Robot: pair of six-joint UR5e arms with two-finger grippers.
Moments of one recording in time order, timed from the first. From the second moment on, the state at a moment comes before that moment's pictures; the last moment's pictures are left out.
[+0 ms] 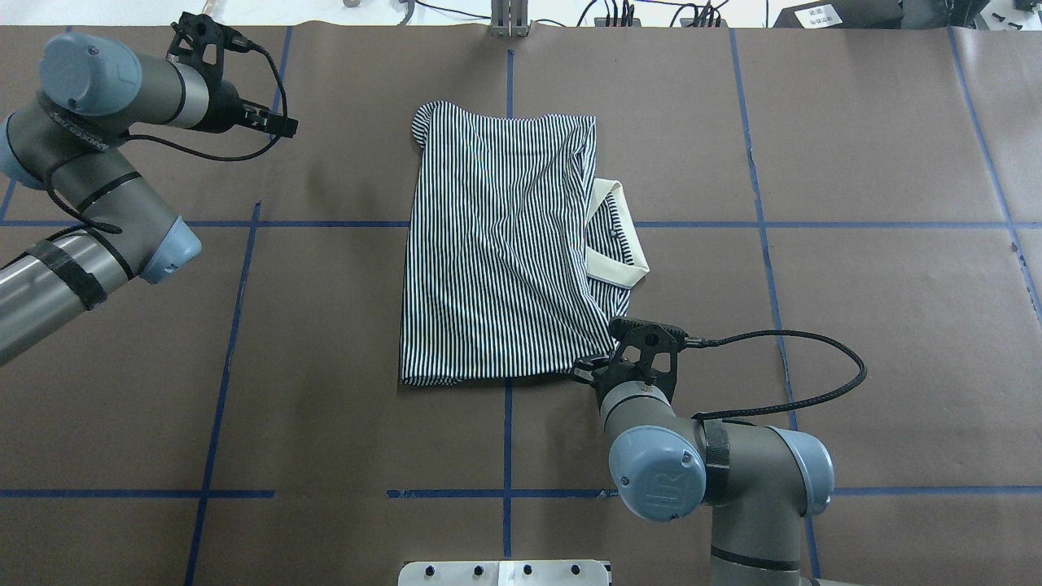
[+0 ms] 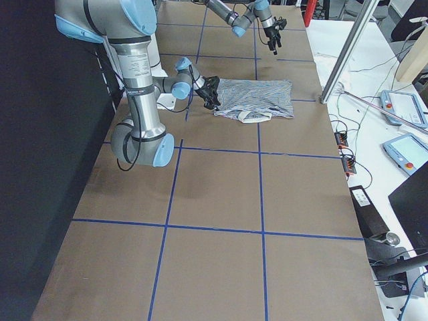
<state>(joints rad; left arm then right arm) -0.94 -2.13 -1.18 -2.48 -1.89 -0.67 0.20 -1.21 1.92 -1.41 1.15 1.61</state>
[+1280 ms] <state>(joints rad) -0.43 -1.85 -1.76 -2.40 -1.62 -1.65 0.32 -1.32 2.01 -1.15 1.28 1.57</state>
